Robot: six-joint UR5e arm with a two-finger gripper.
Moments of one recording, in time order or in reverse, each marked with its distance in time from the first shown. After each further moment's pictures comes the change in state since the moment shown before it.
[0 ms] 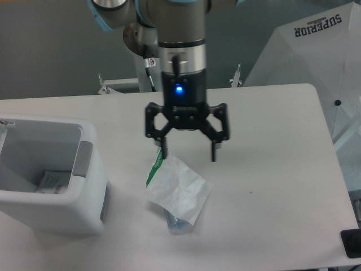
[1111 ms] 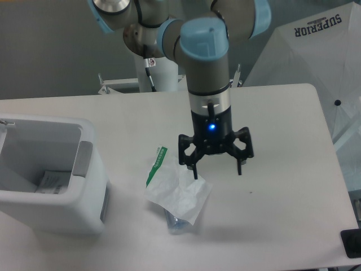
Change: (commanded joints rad) arm -0.005 -0.037 -0.234 0.075 0.083 0.096
